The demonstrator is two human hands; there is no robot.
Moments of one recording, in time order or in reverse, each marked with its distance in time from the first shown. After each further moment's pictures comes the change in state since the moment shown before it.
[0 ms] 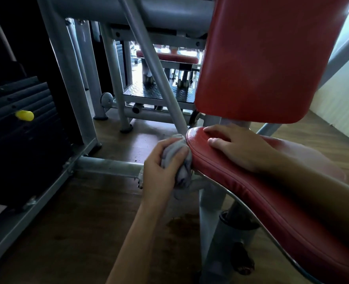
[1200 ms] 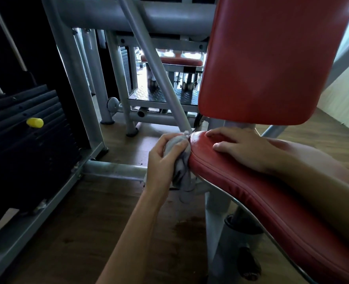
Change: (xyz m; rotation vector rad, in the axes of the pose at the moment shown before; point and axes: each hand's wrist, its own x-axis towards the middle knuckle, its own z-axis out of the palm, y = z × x) left_hand 0.034 -0.006 -0.002 -0.021 -0.037 -0.013; right_hand 0.002 0.001 -0.005 0.114 -0.037 -0.045
